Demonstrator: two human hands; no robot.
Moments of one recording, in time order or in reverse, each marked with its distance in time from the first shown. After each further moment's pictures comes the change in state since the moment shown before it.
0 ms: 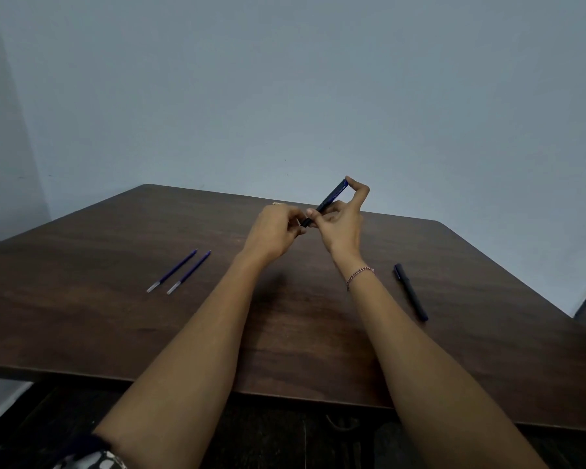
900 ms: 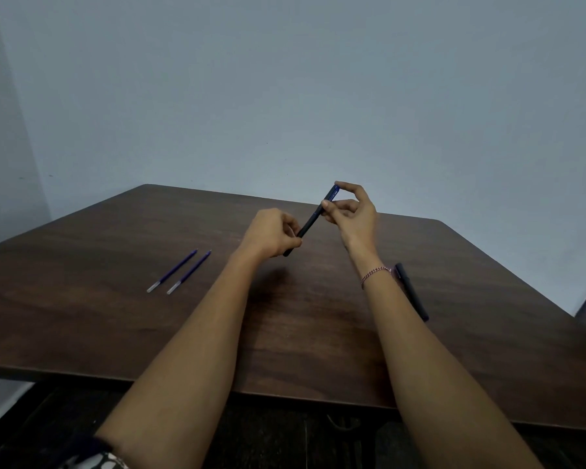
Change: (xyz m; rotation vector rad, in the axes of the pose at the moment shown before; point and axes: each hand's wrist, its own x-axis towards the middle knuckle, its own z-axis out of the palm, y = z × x) left_hand 0.001 -0.005 -0.005 -0.080 -0.178 -0.191; right_hand 0.014 0.009 -0.018 0.175 -0.029 0.042
